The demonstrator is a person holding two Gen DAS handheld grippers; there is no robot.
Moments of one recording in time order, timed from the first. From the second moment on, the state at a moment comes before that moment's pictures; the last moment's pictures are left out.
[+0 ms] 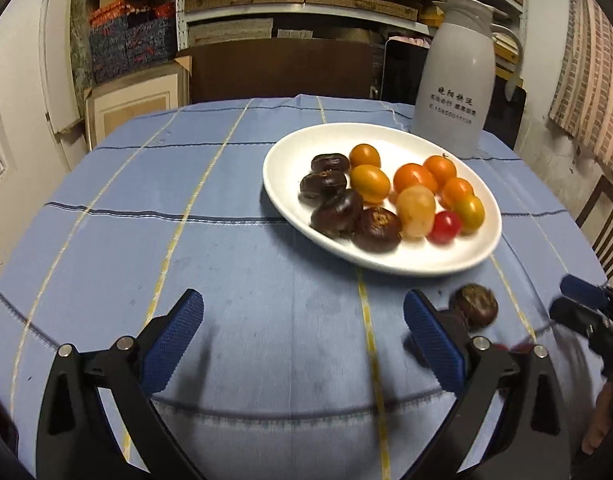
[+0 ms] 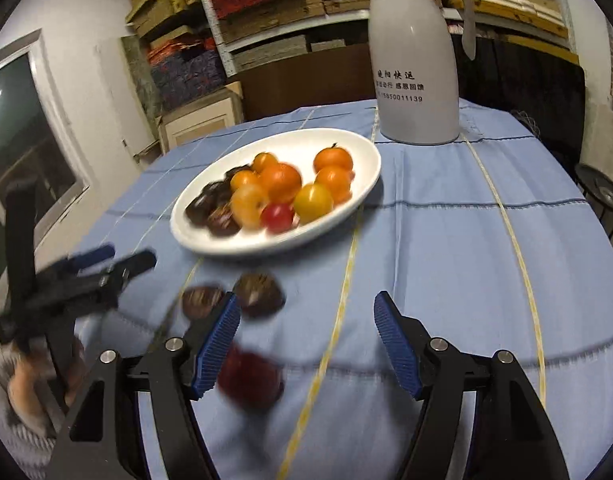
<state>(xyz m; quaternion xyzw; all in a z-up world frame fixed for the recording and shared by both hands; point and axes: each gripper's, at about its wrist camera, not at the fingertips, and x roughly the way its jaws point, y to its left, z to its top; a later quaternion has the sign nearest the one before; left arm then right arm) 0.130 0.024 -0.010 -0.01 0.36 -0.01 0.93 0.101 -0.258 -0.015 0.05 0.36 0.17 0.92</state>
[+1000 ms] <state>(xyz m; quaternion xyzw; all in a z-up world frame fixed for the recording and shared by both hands) 0.111 -0.008 -0.015 0.04 0.37 -0.06 0.93 0.088 -0.221 -0.045 -0.01 0.42 0.23 0.88</state>
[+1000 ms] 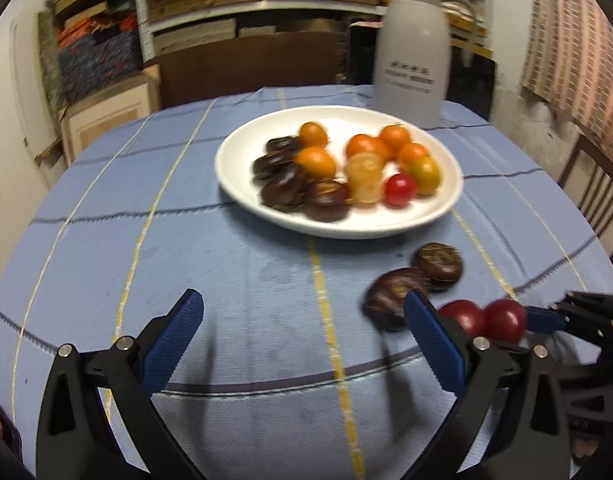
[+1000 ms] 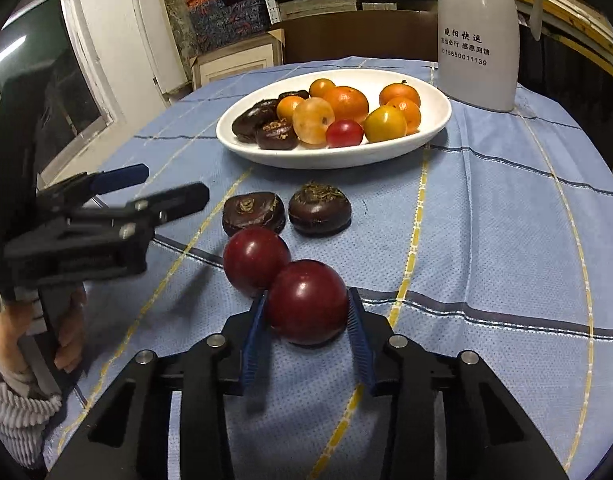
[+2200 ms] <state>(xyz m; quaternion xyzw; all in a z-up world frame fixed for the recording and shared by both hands) 0.109 -0.086 -0.043 0.07 0.43 -0.21 0.88 0.097 -0.279 -0.031 0.07 0.38 0.13 0.91</state>
